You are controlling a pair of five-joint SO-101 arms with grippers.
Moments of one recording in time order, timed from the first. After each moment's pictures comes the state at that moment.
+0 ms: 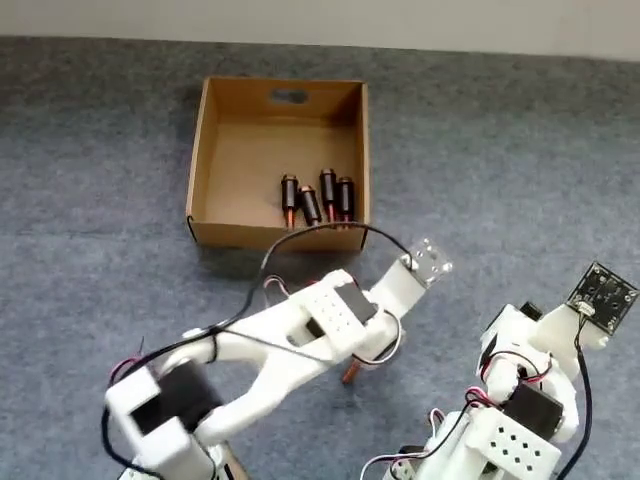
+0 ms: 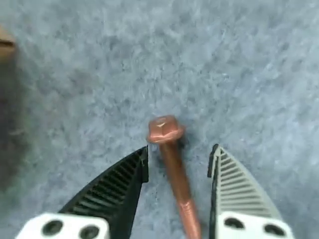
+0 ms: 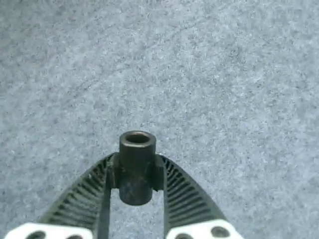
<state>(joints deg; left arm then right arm) 46.5 5.8 31.3 46.5 4.5 26.5 -81.6 75.6 58.2 -3.6</state>
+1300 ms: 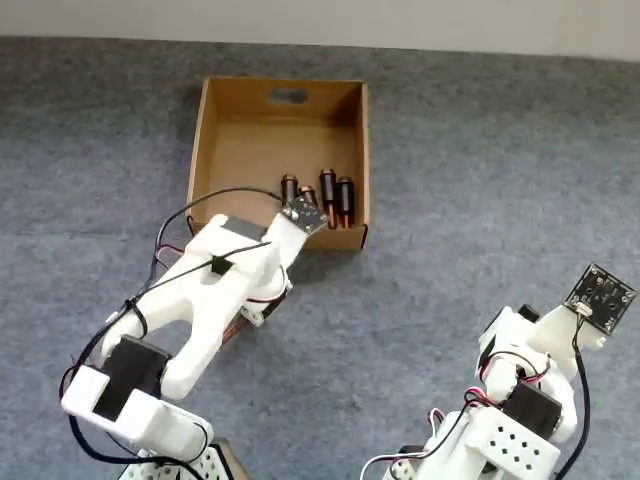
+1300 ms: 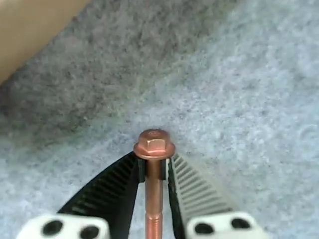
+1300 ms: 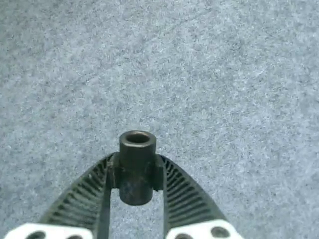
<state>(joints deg) 15.3 1.6 36.1 63.0 -15.3 26.5 -81.6 76.7 58.2 -3.6</state>
